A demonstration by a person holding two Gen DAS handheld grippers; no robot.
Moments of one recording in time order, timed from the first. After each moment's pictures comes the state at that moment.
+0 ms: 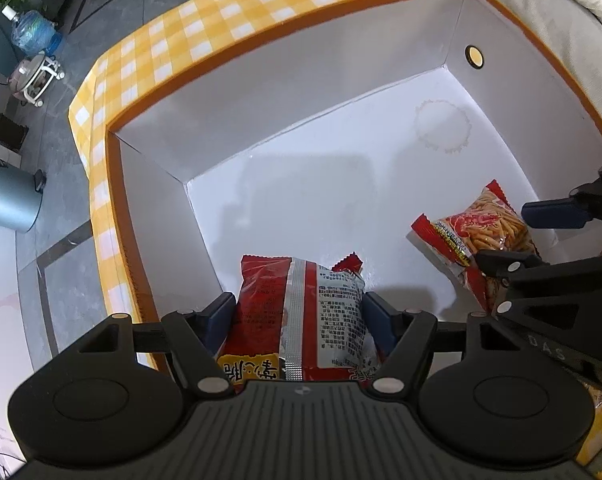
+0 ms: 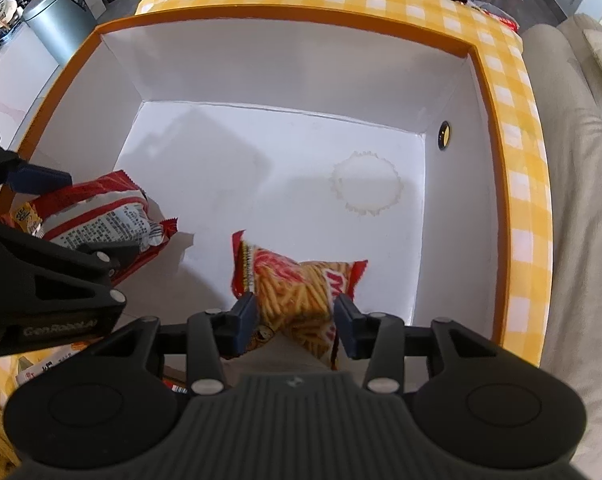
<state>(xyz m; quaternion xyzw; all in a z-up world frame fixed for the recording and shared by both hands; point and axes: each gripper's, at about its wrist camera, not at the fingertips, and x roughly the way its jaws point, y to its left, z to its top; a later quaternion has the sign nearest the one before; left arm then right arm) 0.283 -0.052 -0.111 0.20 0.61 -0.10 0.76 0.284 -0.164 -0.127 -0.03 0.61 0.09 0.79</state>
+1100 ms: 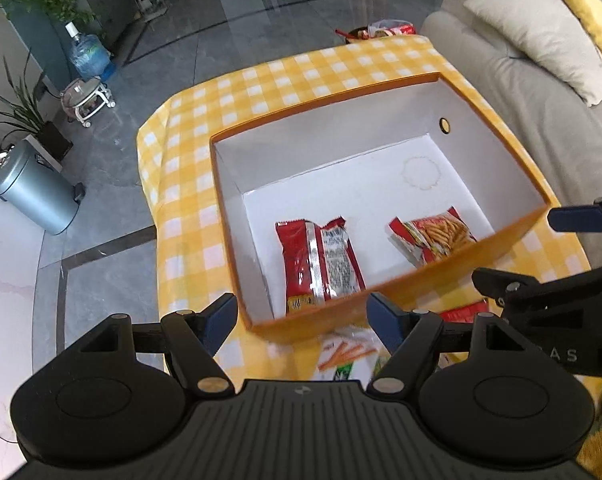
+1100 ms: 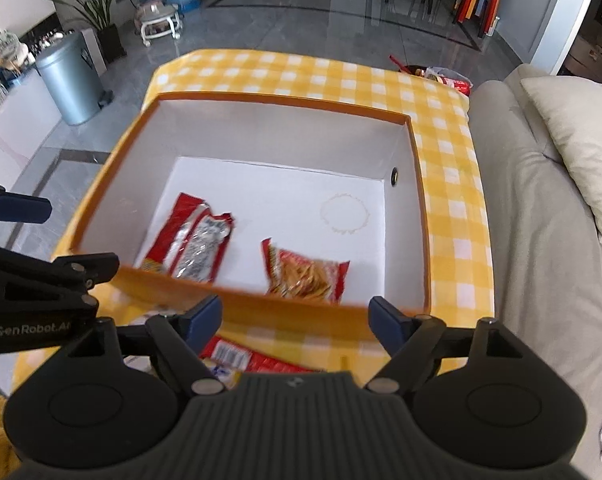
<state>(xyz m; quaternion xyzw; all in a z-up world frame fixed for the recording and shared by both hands) 0.184 -0.022 -0.020 0.15 0.51 -0.07 0.84 0.182 -0.153 -0.037 -0.03 0.51 0.06 0.86</state>
